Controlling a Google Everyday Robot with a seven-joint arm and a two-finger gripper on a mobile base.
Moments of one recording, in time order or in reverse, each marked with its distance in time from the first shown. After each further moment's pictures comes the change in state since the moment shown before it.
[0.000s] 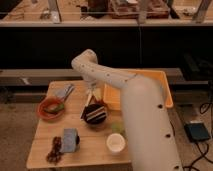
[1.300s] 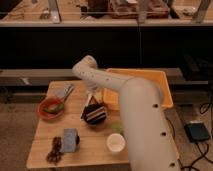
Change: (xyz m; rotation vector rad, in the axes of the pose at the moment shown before) arm 0.000 -0.001 0.033 -0.012 0.036 0.009
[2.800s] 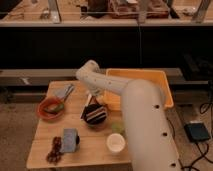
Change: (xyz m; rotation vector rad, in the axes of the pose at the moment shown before) arm 0.007 0.010 0.028 -0.008 0.017 0.000
